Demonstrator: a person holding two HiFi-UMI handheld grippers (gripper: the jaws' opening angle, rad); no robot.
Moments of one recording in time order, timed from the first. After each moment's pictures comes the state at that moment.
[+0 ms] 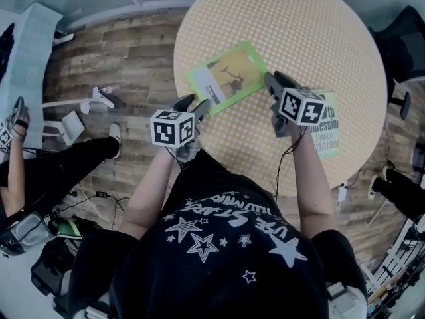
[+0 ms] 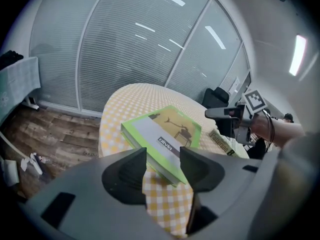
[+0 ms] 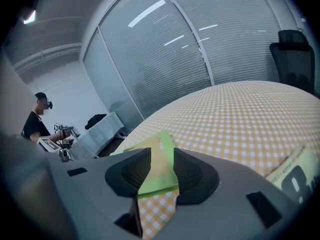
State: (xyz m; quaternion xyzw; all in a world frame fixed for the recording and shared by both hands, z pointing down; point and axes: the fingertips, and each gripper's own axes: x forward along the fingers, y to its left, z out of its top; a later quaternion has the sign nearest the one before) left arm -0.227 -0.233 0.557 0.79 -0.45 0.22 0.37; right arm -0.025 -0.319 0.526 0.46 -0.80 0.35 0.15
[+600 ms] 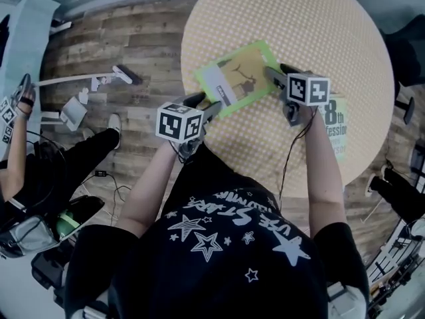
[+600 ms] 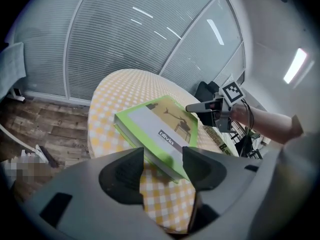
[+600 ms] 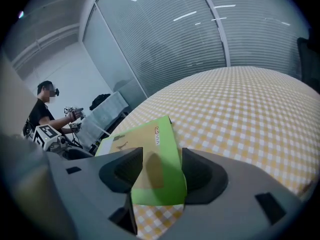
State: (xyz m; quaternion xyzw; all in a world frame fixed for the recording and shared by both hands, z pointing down) left arm -0.219 -0.235 0.578 0.80 -0.37 0.24 0.42; right arm -0.050 -0.353 0.573 0.38 -0.80 0.37 0.26
